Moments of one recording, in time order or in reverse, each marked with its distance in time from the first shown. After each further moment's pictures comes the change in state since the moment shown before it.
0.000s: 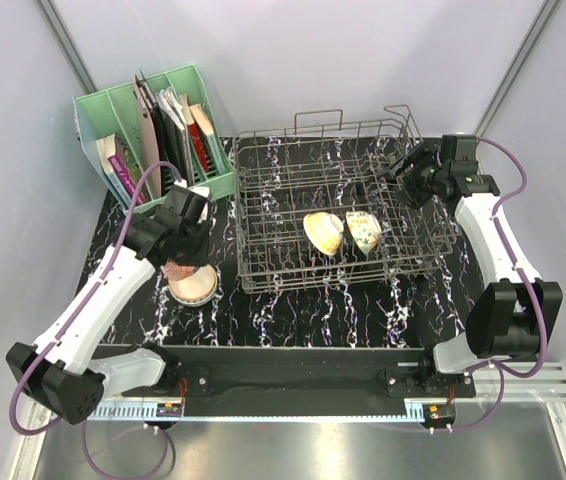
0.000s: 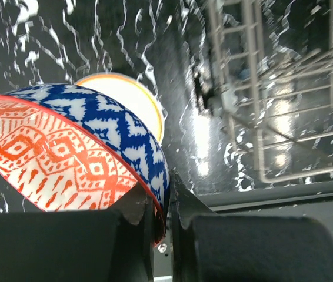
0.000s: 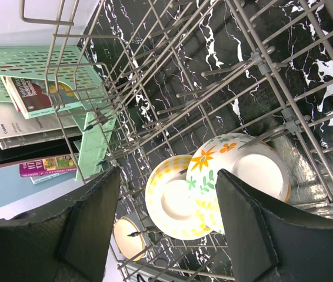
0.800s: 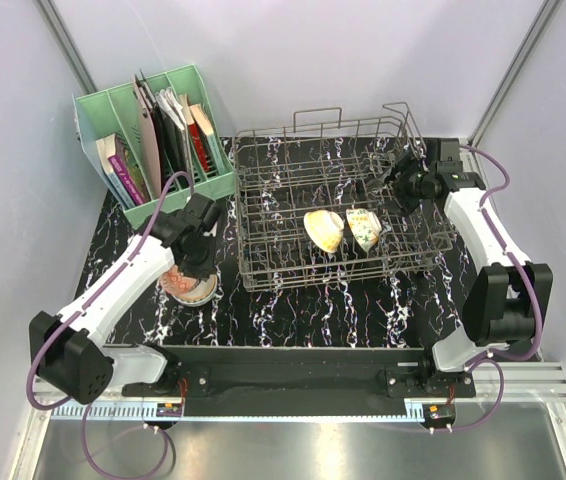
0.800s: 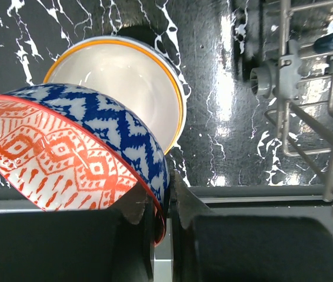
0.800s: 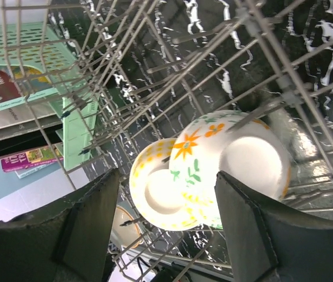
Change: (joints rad) left arm 0.000 0.112 -0.108 -0.008 -0.025 -0.022; right arm 0.041 0.075 -0.005 -0.037 -0.025 0.020
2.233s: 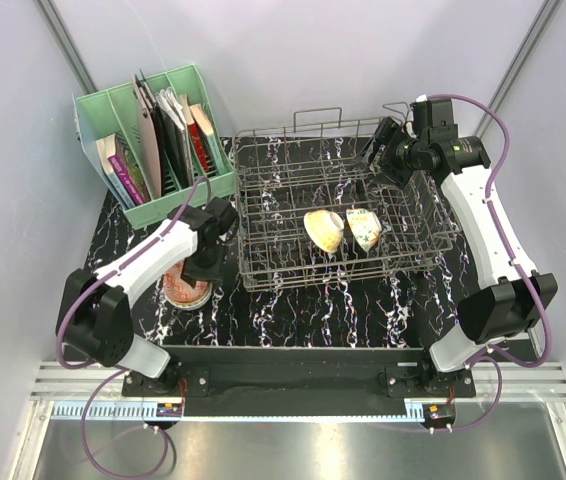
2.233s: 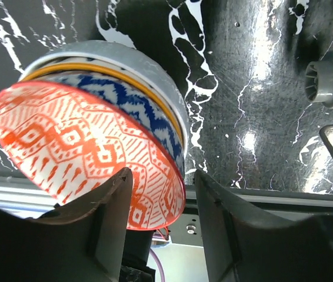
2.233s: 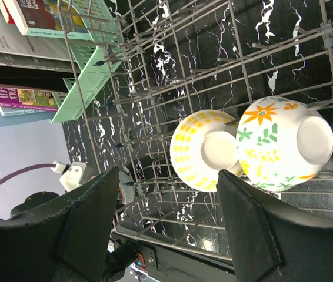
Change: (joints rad) left arm 0.000 0.222 -0.015 -0.016 -0.022 0.026; right arm 0.164 0.032 0.456 -0.333 0.080 -0.207
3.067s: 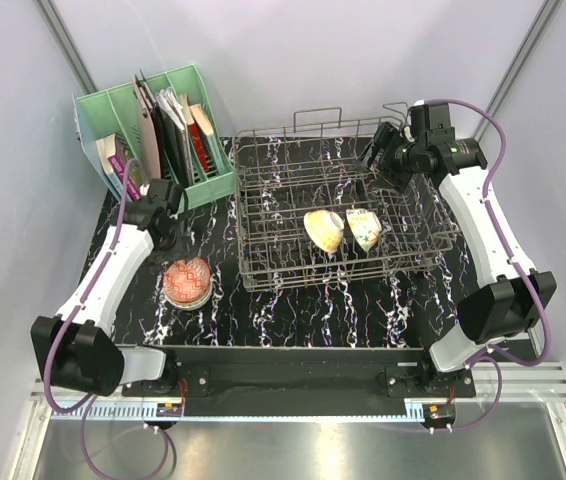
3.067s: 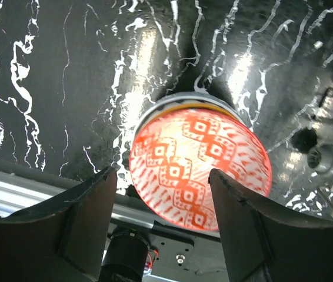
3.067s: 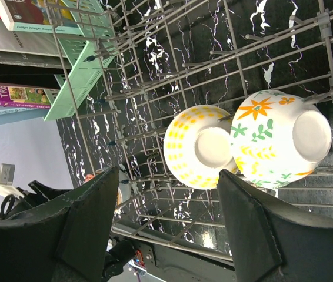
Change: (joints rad) left arm 0.294 -0.191 0.058 0.028 -0.066 -0.018; right arm 0.000 0.000 -0.033 0.001 -0.002 0.000
